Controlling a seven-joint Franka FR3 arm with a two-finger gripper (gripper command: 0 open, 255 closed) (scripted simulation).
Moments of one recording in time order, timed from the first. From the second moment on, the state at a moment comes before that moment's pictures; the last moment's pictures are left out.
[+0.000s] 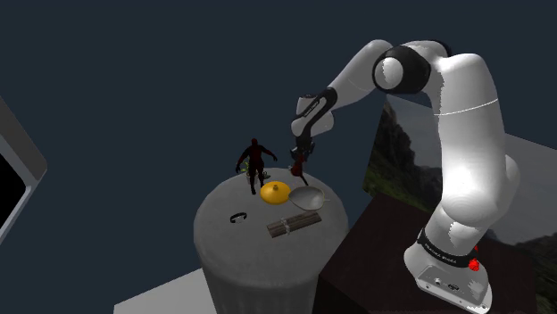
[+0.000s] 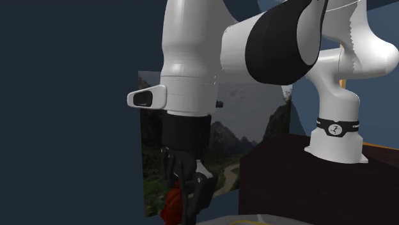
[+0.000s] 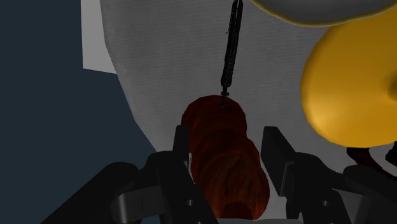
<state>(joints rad) -0.15 0.54 -0.10 -1.95 0.05 2.57 -0.04</state>
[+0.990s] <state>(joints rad) -0.13 0.37 -0.12 -2.01 0.03 2.45 -0.01</state>
